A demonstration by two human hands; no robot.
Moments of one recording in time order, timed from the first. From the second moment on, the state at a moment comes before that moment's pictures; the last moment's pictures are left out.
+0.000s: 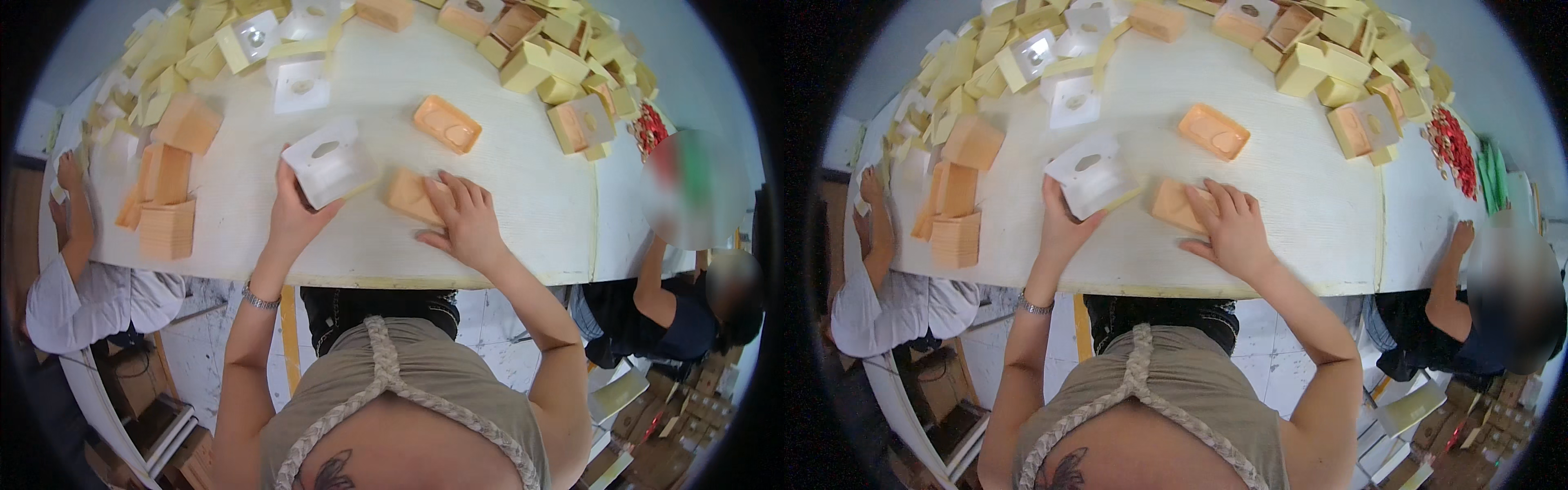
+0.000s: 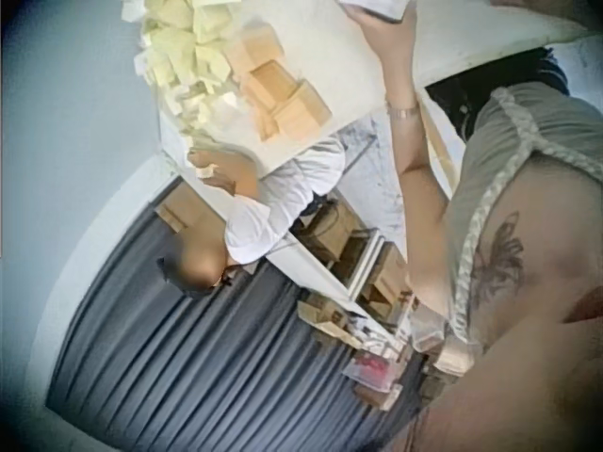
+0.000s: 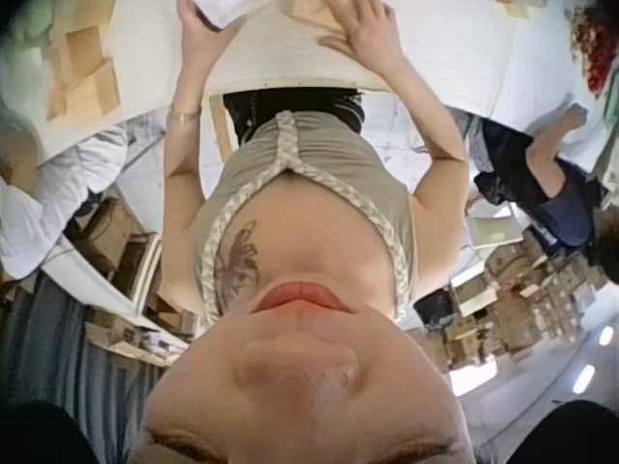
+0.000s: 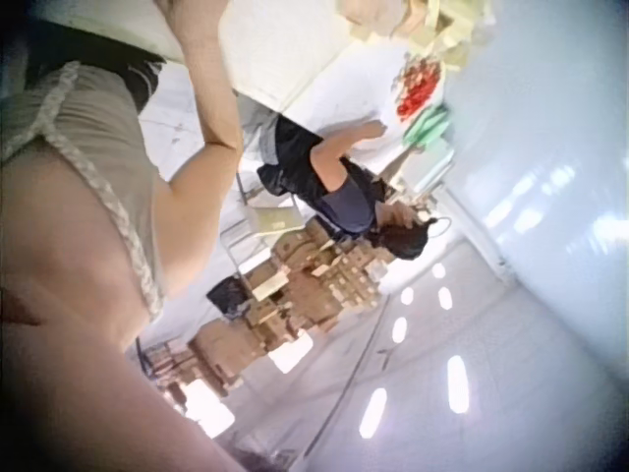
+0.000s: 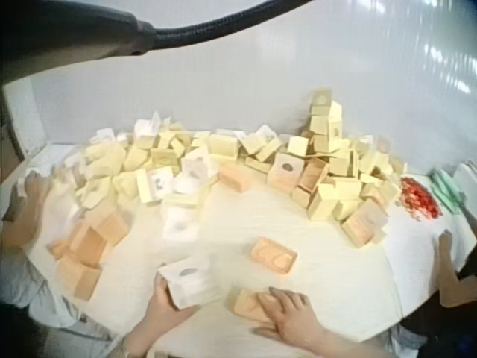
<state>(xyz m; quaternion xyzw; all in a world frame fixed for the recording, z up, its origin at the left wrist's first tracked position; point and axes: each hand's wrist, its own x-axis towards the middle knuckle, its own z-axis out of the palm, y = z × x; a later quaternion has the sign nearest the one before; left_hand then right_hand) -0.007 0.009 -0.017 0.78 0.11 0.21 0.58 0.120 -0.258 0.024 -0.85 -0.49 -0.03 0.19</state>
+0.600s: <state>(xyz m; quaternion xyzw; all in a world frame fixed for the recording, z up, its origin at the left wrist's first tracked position) -0.005 0.011 -0.003 0.83 0.14 0.18 0.51 0.140 -0.158 0.053 -0.68 -0.73 -0.07 0.11</state>
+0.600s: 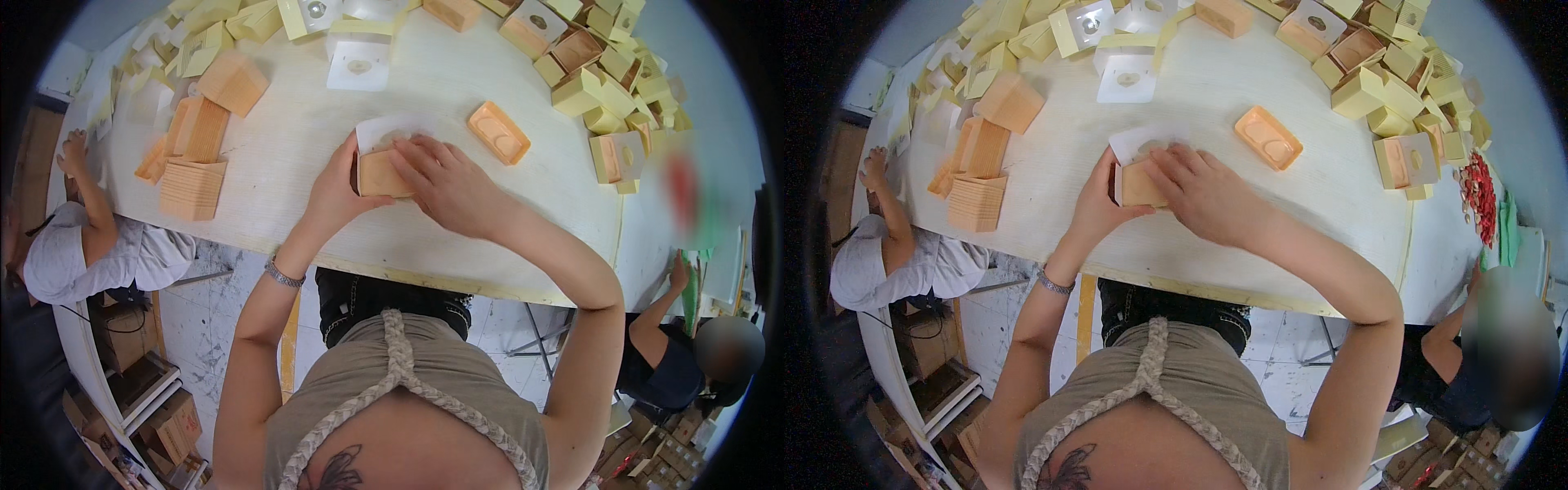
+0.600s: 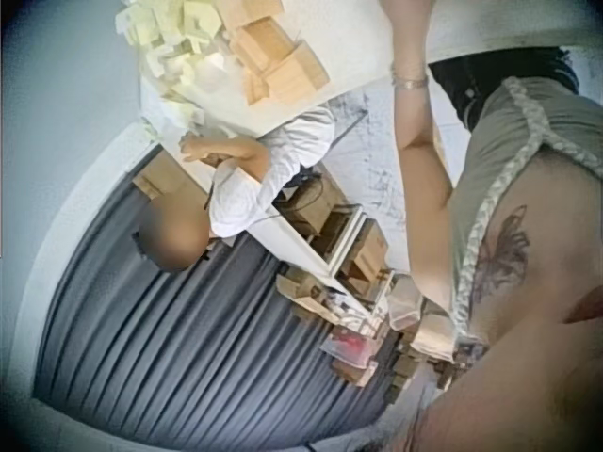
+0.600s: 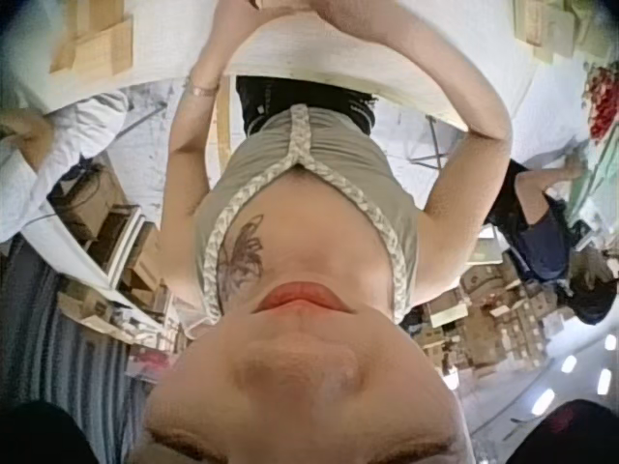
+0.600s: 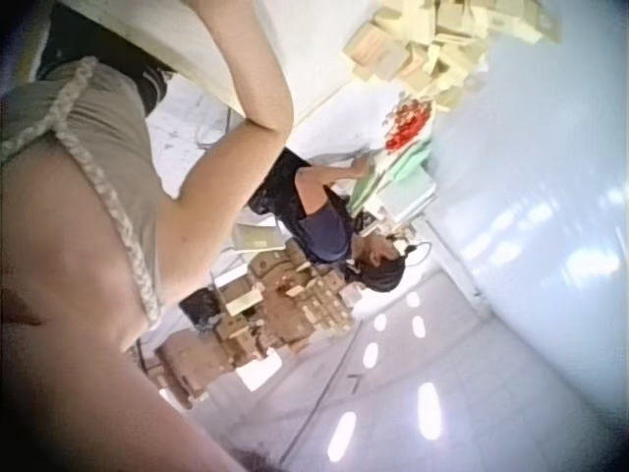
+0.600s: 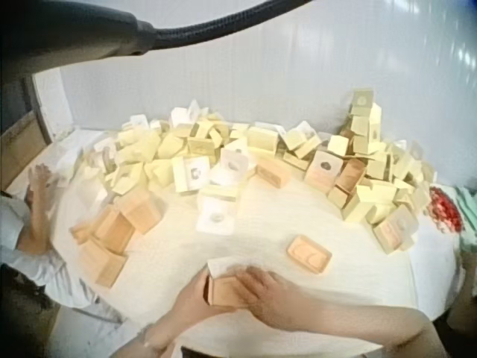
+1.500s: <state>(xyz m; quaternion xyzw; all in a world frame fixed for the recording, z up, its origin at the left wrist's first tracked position) -0.010 -0.005 -0.006 0.90 0.17 0.21 0.34 0.106 -0.176 0.036 -0.77 -0.60 -0.22 0.00</state>
